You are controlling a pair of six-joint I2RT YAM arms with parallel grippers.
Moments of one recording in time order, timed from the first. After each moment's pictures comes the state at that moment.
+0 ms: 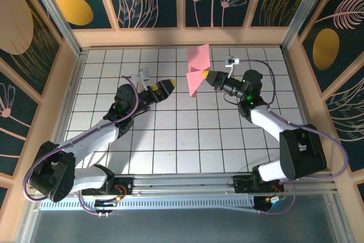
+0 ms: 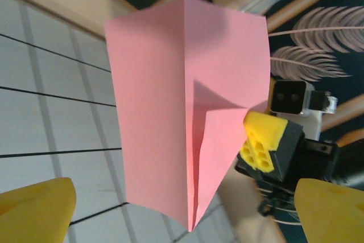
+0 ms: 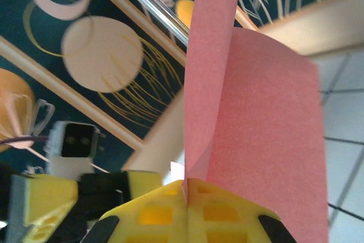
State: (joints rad) left arm -0.53 1.27 0.66 0.56 0.34 -0.95; right arm 0.30 1.39 0.74 0.73 -0.75 0.82
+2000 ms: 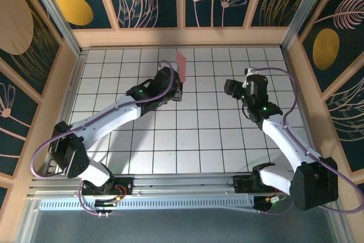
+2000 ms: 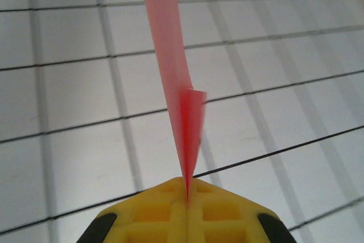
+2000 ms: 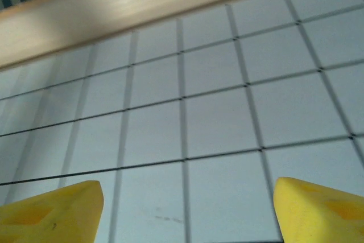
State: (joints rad) left arm -0.81 1.57 1.33 -0.54 -0.30 -0.53; right arm 0.28 1.12 0.76 -0.16 0.11 0.37
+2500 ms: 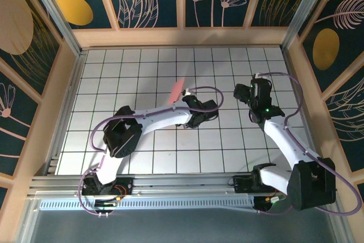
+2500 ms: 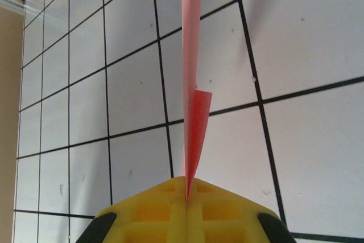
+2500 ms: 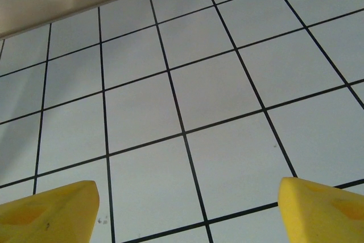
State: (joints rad) left arm -1.06 2.06 1.66 -1.22 -0.81 -0.81; right arm 0.20 1.12 0.71 -0.19 0.20 0.36
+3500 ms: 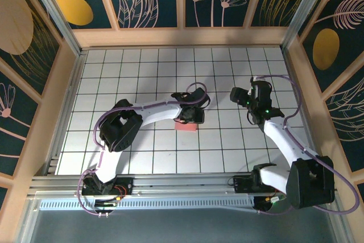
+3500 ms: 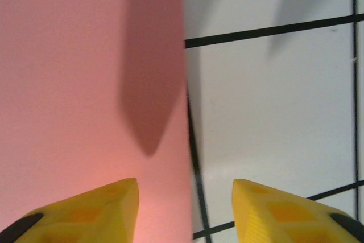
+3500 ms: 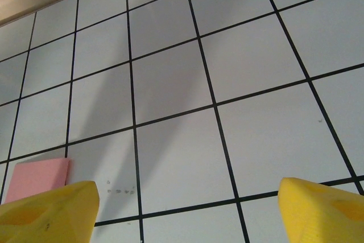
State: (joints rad) left arm -0.91 2.05 1.46 -0.58 -0.02 -0.81; right arm 0.18 1.14 0.67 -0.17 0.03 0.39
